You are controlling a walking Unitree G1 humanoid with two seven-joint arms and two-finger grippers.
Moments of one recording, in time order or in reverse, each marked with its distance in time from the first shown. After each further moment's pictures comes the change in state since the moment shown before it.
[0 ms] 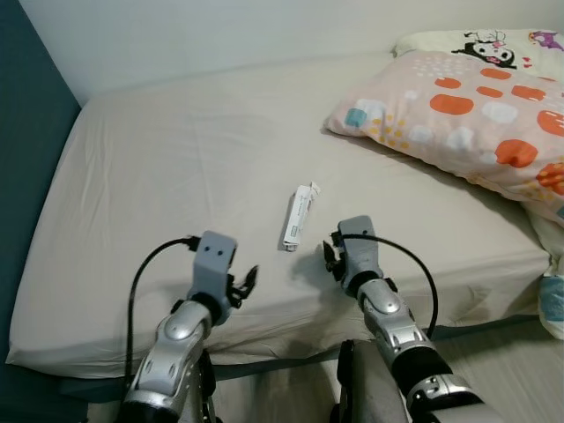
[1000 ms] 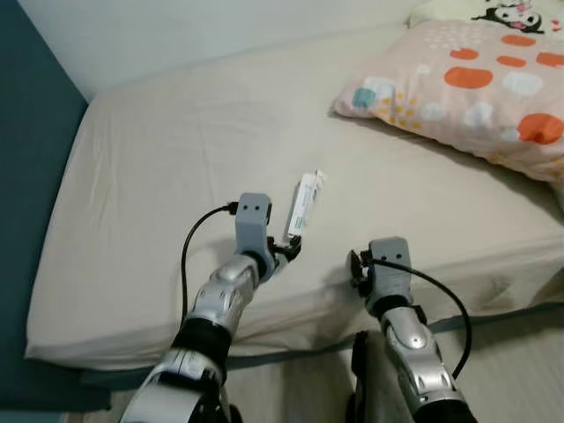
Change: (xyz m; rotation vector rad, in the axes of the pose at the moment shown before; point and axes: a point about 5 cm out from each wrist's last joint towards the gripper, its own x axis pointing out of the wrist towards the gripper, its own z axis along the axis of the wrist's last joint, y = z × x) left arm 0.069 -0.031 0.041 -0.221 0.059 -0.035; right arm -0.033 -0.011 0.005 0.021 -0.077 -0.133
